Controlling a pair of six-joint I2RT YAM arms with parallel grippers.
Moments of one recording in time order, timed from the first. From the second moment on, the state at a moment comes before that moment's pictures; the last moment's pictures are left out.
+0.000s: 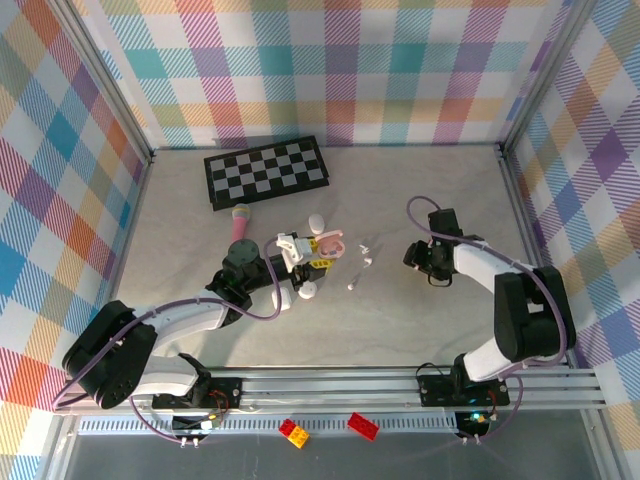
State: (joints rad) left arm -0.64 1.31 0.49 0.78 0.55 0.16; right arm 0.16 1.54 0.80 -0.41 -0.09 0.55
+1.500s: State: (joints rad) left arm -0.63 1.31 0.49 0.84 0.62 0.07; right arm 0.16 1.48 0.74 -0.48 -0.24 0.46
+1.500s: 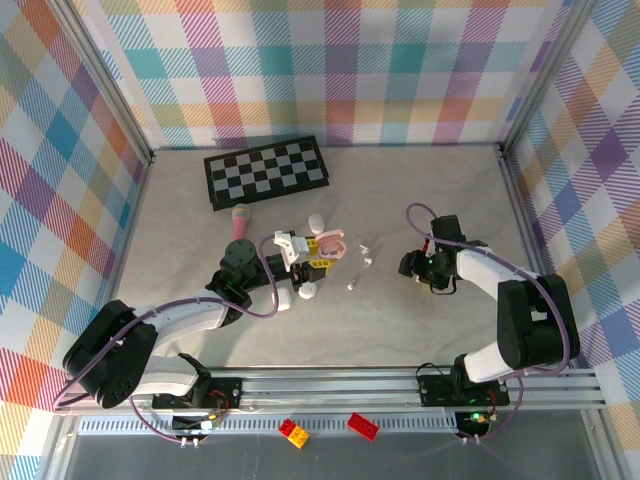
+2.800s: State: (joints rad) left arm -0.58 1.32 0.47 0.89 0.63 0.02; right arm 0.19 1.61 0.87 -0.53 -0.18 0.57
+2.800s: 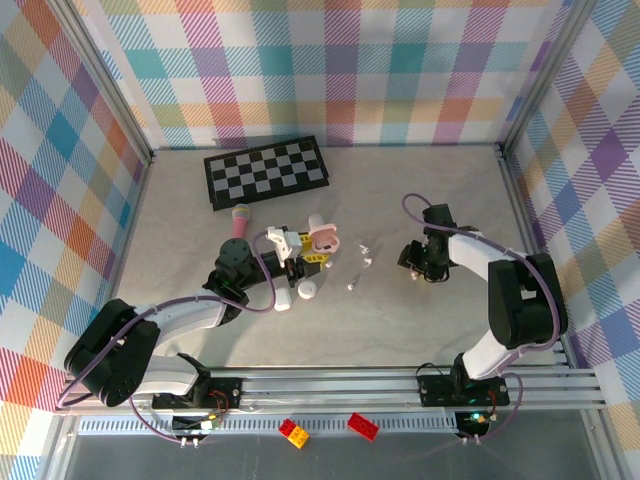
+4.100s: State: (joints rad) left arm -0.44 1.27 0.41 0.95 0.64 -0.06; right arm 0.52 1.89 1.17 -1.00 0.48 0.45
